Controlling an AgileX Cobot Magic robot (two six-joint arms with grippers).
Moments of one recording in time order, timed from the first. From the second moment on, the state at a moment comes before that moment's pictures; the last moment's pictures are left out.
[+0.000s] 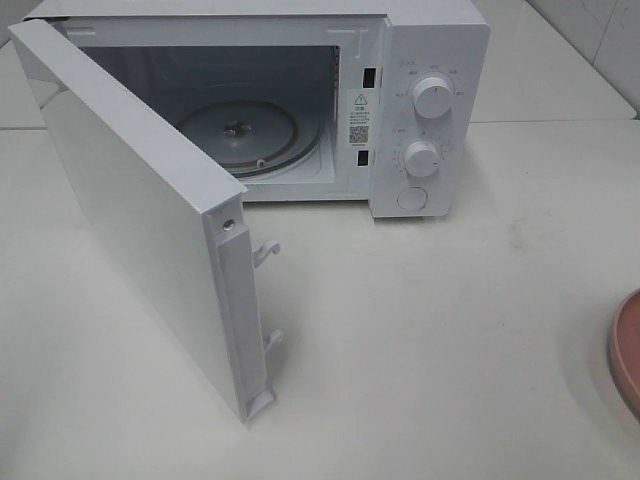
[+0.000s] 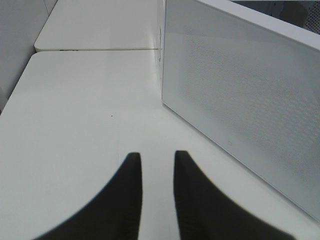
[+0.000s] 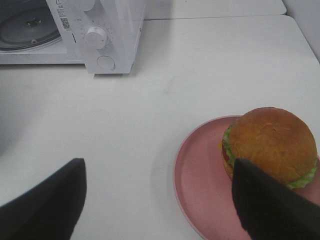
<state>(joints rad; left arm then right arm) -0.01 0.16 -0.52 -0.08 0.85 0.06 0.14 -0.01 -0.50 -0.05 1.00 0.13</state>
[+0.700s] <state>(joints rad) -0.01 0.64 -0.19 -0.09 -0.19 0.06 0.14 -0.01 -0.50 -0.05 1.00 0.13</state>
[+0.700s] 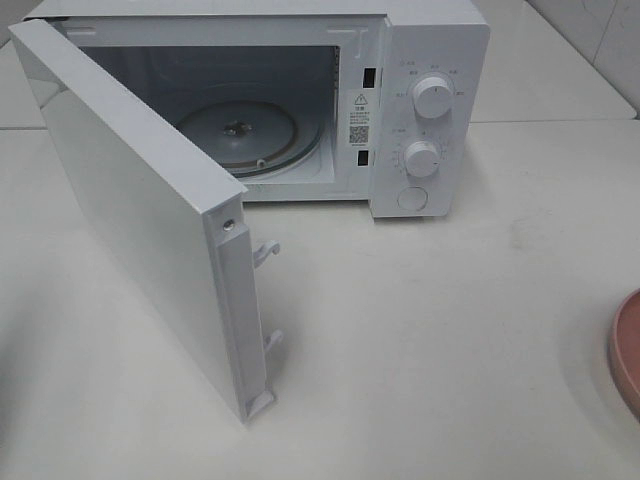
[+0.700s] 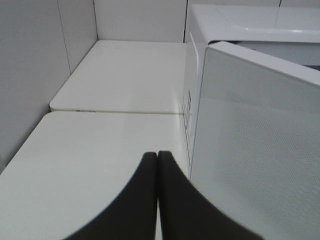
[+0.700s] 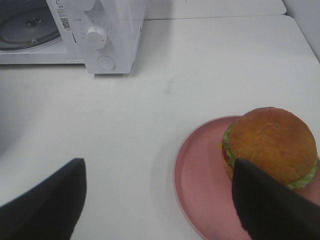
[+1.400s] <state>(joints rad) -0.22 1.21 -0.24 0.15 -0.67 -0.03 0.14 -0.01 -0.50 -0.05 1.00 0.13</state>
